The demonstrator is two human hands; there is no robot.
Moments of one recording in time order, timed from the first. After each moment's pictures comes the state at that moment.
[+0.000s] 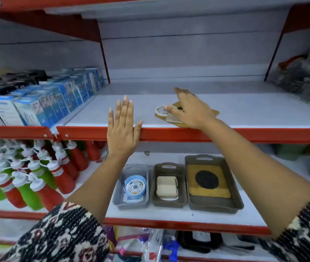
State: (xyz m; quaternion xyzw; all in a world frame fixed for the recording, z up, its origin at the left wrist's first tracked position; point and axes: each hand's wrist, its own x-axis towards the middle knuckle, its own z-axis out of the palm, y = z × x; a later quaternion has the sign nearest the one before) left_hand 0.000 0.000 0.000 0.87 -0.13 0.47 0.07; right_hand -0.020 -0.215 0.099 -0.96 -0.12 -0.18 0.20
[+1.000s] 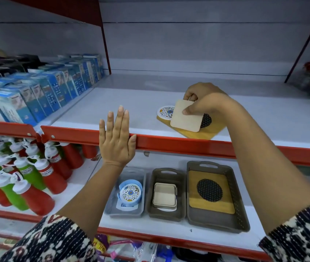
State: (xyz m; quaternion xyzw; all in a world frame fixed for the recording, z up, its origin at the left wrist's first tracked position) left_hand 0.037 0.006 -0.040 0.79 -0.10 0.60 0.02; right_hand 0.054 -0.237 0.124 -0.98 -0.08 -0.03 0.16
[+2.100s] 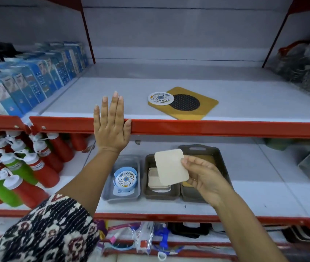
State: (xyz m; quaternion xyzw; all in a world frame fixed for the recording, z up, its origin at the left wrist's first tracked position) left_hand 0.035 0.007 -0.036 0.81 -0.11 0.58 0.01; right_hand -0.105 -0.230 -0.042 -0.56 0.16 0.08 0.81
